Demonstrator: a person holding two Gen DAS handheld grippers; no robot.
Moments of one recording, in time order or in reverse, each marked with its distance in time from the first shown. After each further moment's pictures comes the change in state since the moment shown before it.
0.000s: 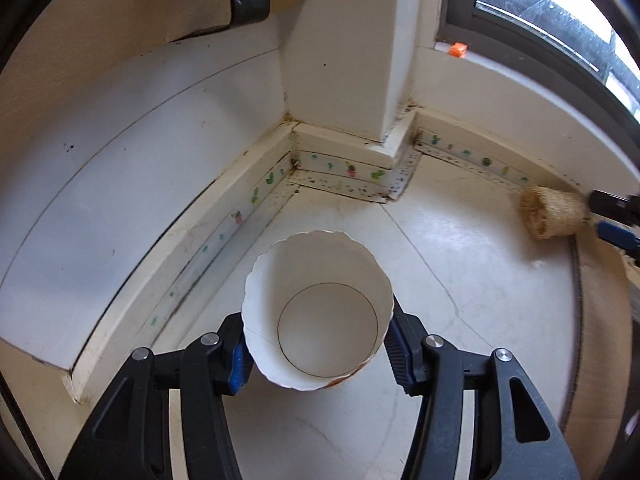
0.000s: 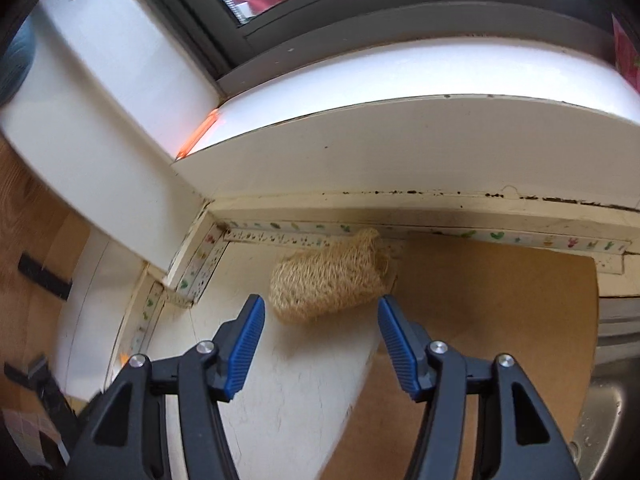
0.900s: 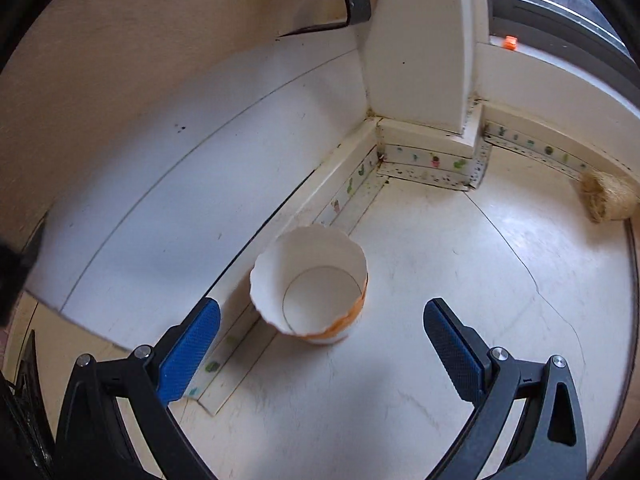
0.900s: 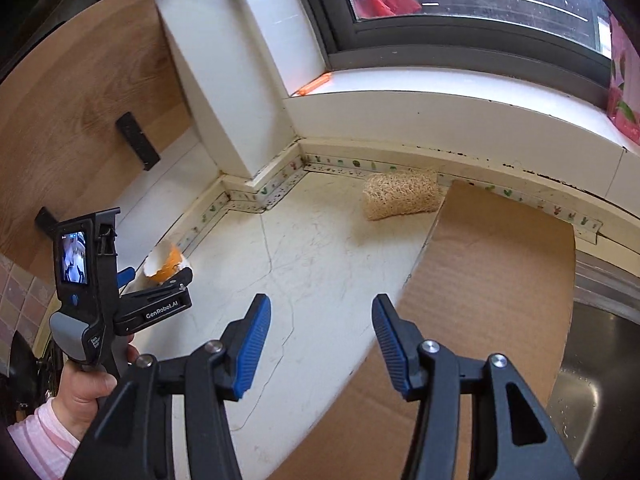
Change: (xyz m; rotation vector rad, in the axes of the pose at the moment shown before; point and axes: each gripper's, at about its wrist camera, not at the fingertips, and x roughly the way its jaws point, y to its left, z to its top) left arm -0.023 0.028 -0.007 0.025 -0.014 0.274; right arm -0.078 0.059 -0.101 -0.263 0.002 0.004
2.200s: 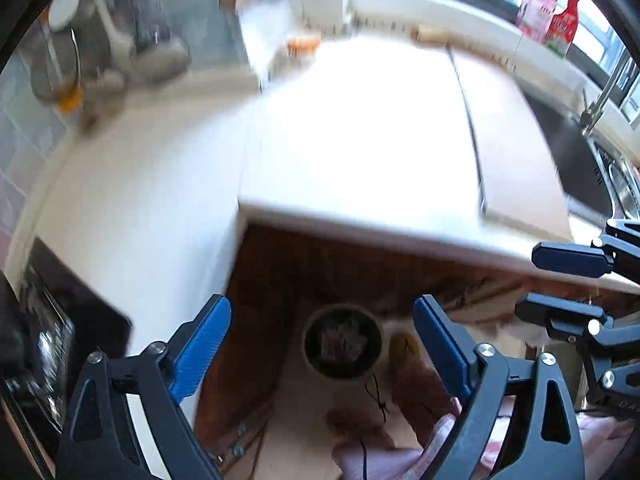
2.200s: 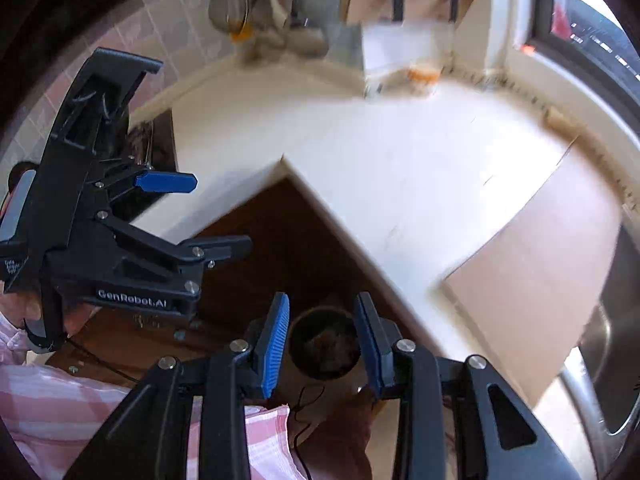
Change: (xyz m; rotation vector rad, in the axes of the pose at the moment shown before) left arm -0.252 0.187 -0.246 0.232 0.173 -0.341; right arm -0.156 0.237 -0.243 -0.421 0.261 0.132
